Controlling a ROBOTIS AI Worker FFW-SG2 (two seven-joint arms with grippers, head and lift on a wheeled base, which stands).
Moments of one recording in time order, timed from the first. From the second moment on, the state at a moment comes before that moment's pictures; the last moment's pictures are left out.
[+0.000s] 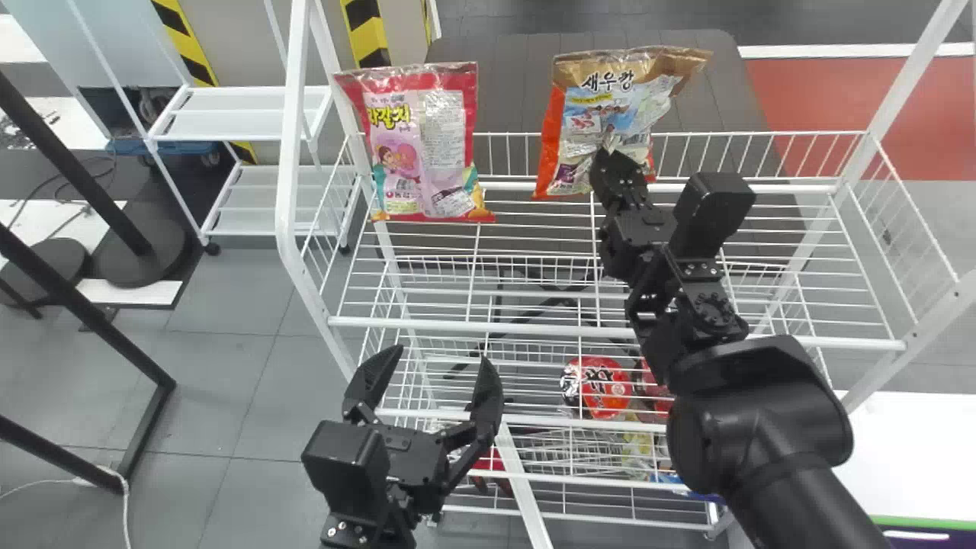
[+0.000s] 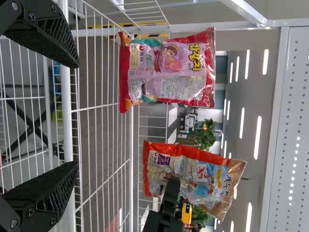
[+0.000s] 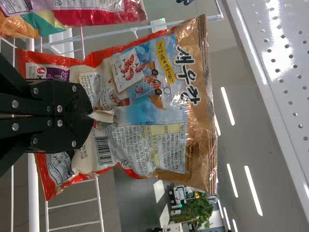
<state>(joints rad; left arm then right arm) 0.56 0.22 -0.29 -1.89 0.08 -0.13 0.19 -0.16 0.00 0.35 -1.25 -0.28 -0.20 -0.07</state>
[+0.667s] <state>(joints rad) 0.55 0.22 -0.30 -1.88 0.09 -0.15 0.19 -0.20 0.00 0.41 -1.16 -0.39 -0.24 -0.05</state>
